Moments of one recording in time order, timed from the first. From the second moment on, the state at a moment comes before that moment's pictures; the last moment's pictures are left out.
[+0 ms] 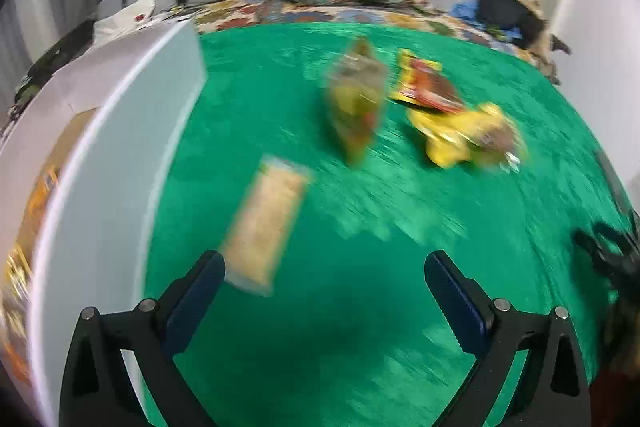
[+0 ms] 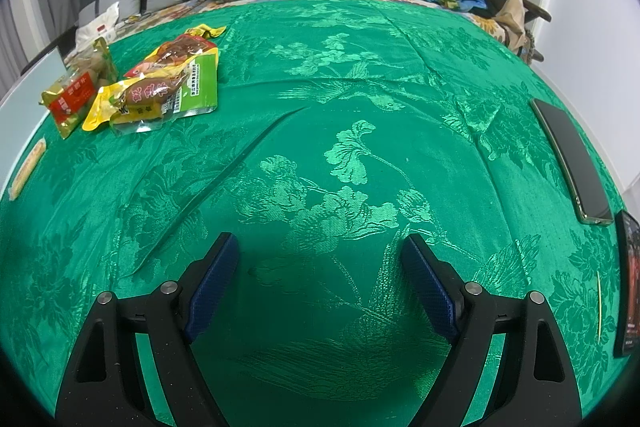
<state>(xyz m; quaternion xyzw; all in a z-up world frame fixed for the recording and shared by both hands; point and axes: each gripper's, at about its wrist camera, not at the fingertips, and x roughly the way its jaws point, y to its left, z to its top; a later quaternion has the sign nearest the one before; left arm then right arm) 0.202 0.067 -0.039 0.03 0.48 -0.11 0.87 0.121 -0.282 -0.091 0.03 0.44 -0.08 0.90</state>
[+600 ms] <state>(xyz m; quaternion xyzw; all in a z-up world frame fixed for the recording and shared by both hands) 0.232 0.061 -0.081 0.06 0.52 -0.09 0.85 0.121 -0.283 -0.091 0.03 0.44 -0.08 0.90</state>
